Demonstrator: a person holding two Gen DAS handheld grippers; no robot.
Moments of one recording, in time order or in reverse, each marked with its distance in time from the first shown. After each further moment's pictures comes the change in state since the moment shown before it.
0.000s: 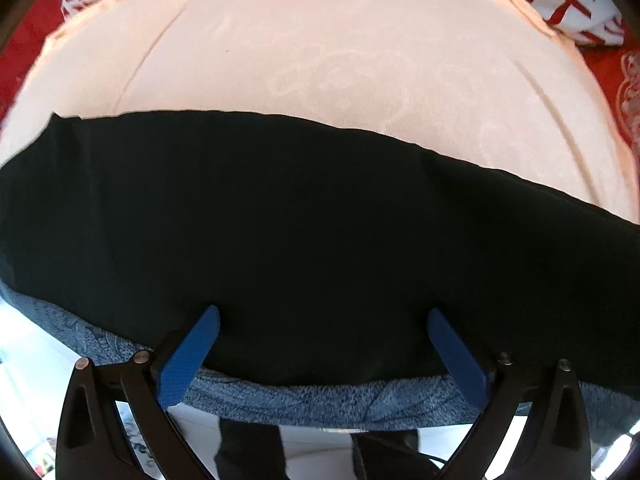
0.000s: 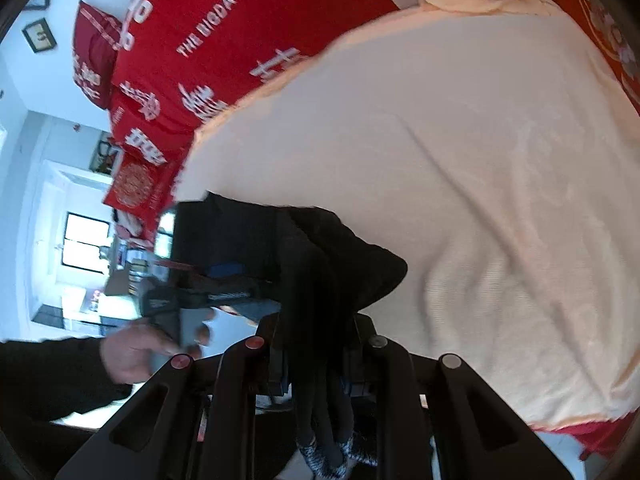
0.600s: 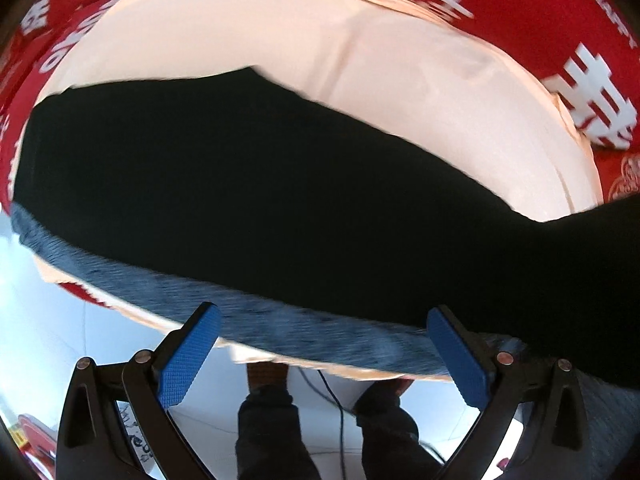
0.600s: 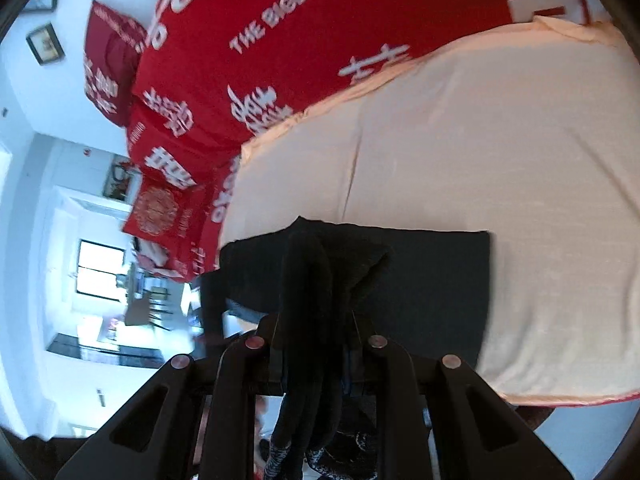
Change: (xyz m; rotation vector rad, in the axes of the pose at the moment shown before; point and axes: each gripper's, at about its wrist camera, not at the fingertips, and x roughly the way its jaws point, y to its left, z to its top) left arm -0.058 0.184 -0.028 -0.190 -0.088 -0.078; right arm 0.121 0.200 0.032 0.042 -0.061 0.007
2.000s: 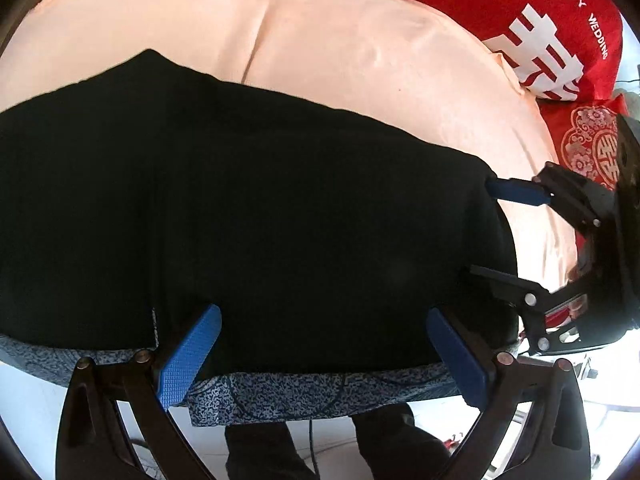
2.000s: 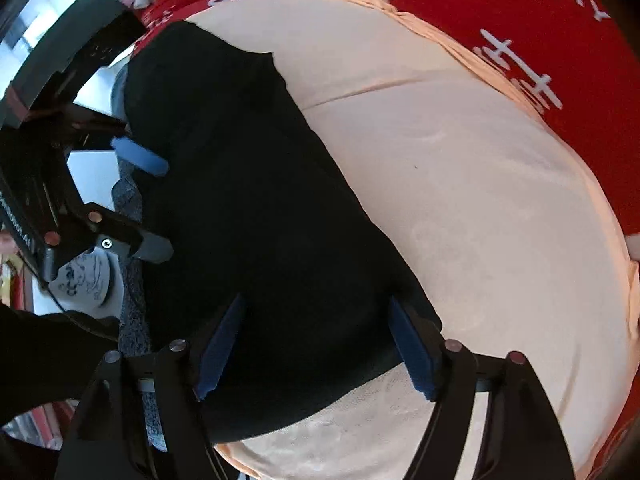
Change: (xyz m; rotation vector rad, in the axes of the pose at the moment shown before) left arm 0.049 -0.011 0.026 0.200 0.071 -0.230; right arm 0.118 -0.034 0.002 -0.924 0.378 -0.381
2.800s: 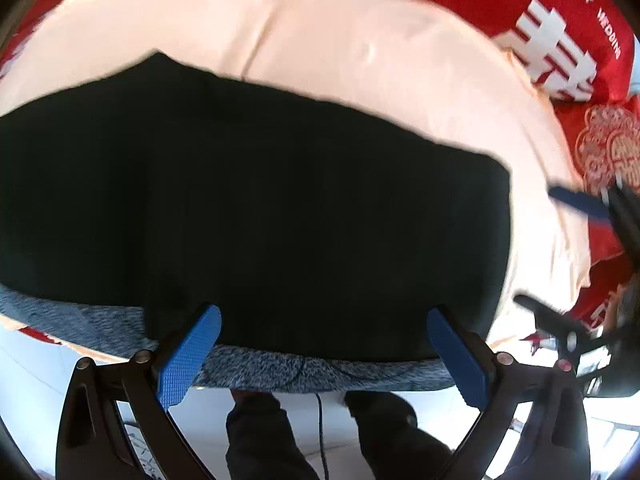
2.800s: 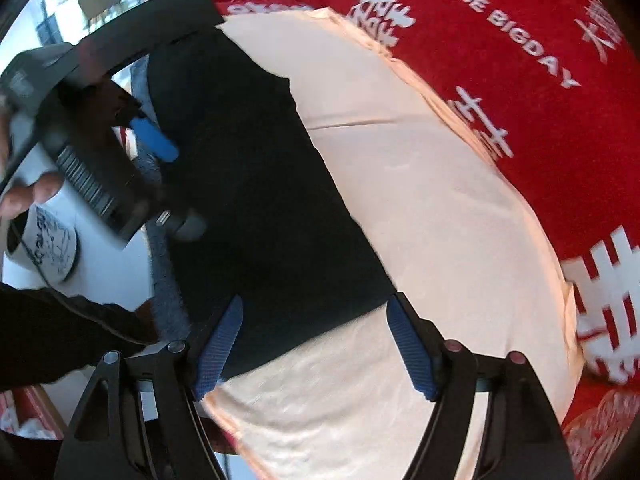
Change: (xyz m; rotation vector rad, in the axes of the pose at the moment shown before) left arm 0.005 -0.021 -0.016 -0.026 -0.003 0.082; right arm -0.049 0.035 -0.030 -0.143 -0.077 -0.197
